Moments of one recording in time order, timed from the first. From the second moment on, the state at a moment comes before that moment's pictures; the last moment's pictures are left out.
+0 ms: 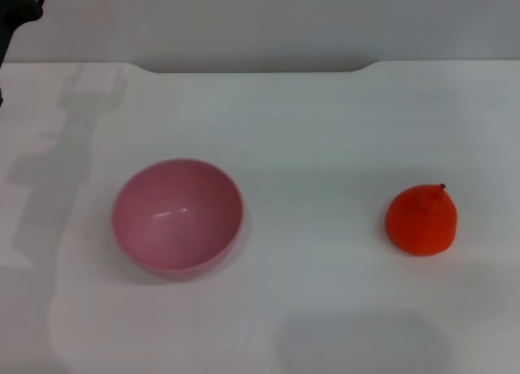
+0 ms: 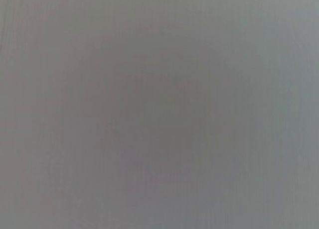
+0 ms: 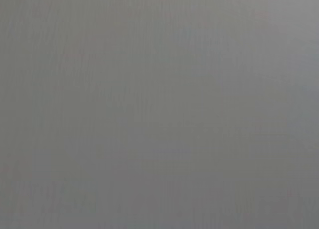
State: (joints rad) left arm -0.55 -2.06 1.32 0.34 0.03 0.97 -0.29; right arm 0.63 2.06 -1.20 -0.28 0.24 -1.17 -0.04
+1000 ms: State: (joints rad) left arm -0.55 -2.07 1.34 0.34 0.03 0.97 -0.29; right arm 0.62 2.06 -1.20 -0.28 0.24 -1.17 -0.04
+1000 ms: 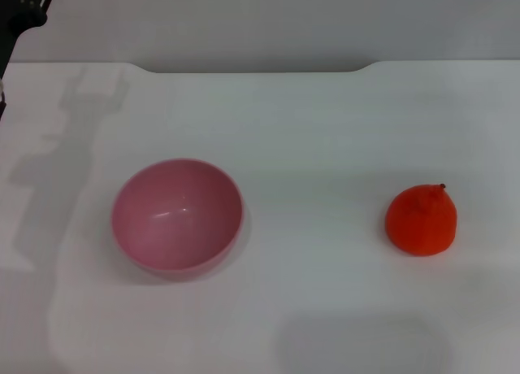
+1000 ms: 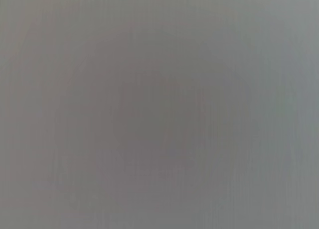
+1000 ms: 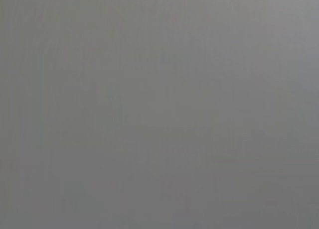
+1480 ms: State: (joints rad) left arm -0.54 -2.07 1.34 0.34 0.03 0.97 -0.29; right arm 0.62 2.06 -1.20 -0.28 0.24 -1.17 -0.04
